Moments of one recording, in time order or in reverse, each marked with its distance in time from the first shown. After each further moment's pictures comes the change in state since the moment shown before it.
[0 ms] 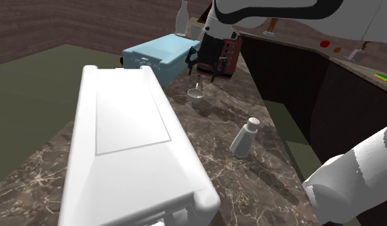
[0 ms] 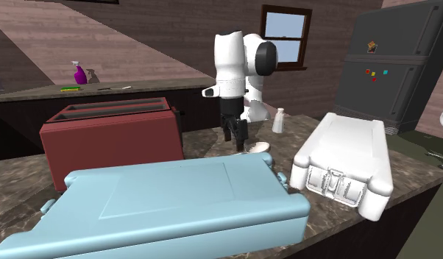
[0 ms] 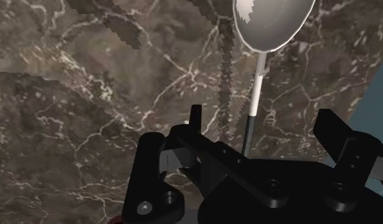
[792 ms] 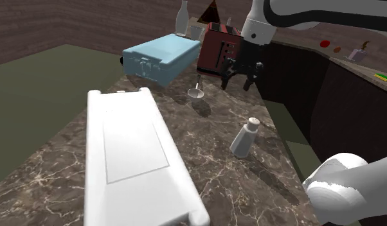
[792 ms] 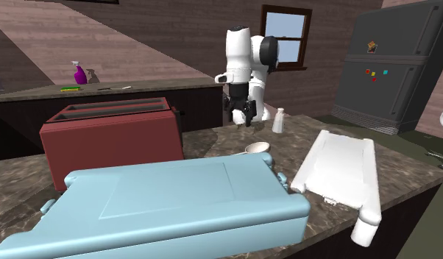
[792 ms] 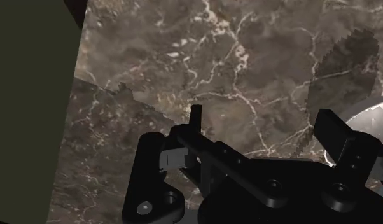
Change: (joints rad) arm 0.053 -0.402 -0.088 -0.309 -0.009 -0.152 -0.411
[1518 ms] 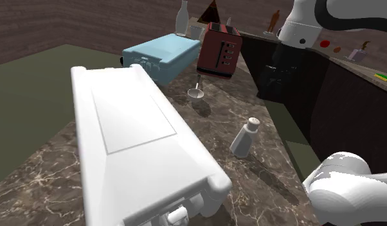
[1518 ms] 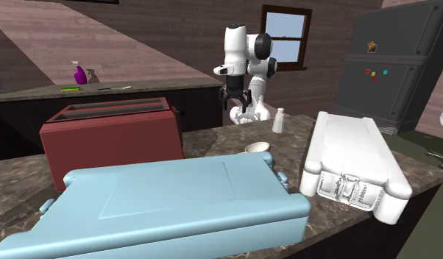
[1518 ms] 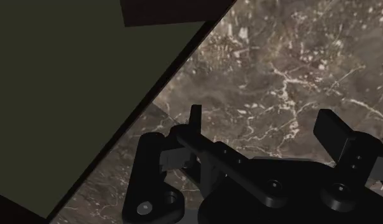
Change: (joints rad) arm 0.054 -0.265 -0.123 -0.128 -0.110 -0.171 -0.345
